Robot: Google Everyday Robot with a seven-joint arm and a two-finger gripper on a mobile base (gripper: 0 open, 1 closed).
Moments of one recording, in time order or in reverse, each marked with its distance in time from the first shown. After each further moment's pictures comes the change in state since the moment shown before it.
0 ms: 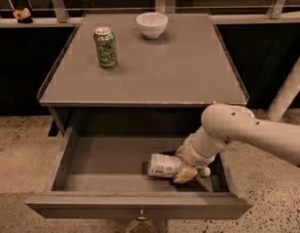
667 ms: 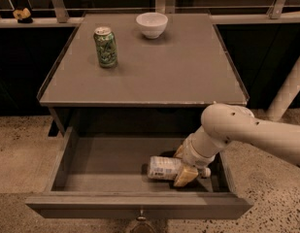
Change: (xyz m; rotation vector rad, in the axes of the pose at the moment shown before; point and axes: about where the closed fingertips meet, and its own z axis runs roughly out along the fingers) arm 0.000 0.000 0.000 0.000 0.000 0.000
